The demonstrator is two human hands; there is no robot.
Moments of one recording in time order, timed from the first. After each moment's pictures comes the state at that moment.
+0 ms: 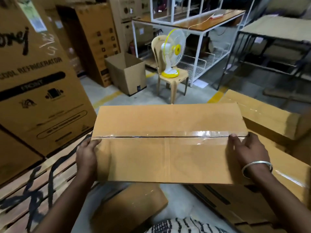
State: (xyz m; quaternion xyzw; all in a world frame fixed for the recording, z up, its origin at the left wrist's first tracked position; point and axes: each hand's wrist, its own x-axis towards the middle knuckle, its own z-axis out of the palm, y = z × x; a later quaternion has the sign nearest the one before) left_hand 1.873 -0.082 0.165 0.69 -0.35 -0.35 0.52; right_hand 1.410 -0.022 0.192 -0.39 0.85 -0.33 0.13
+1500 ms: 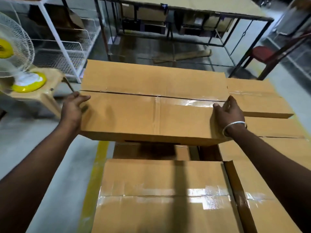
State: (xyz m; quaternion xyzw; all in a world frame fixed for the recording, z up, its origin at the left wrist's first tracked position) left_hand 1.274 -0.544 0.164 0.44 -0.54 -0.62 0.36; right_hand 0.977 -0.191 0.176 -0.09 0.93 -0.36 0.05
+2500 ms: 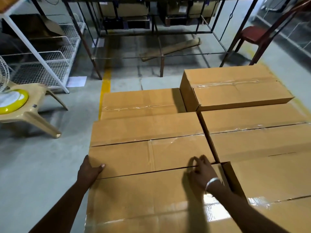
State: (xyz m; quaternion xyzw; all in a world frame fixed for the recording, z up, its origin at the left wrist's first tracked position) left_hand 1.281 -0.486 -0.028 0.56 -0.72 -0.42 0.00; right_hand 1.042 -0.116 0.001 -0.17 0.91 -0.17 0.33
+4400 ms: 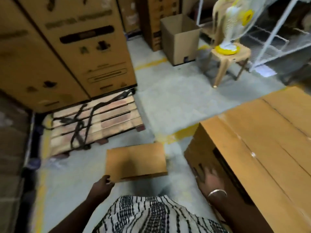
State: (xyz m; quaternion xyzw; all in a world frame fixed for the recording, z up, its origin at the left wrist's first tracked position) left_hand 1.776 0.158 -0.010 0.88 -0.31 -0.36 0.08; right_hand 1.369 -0.001 -0.012 -0.68 0.66 0.11 0.29
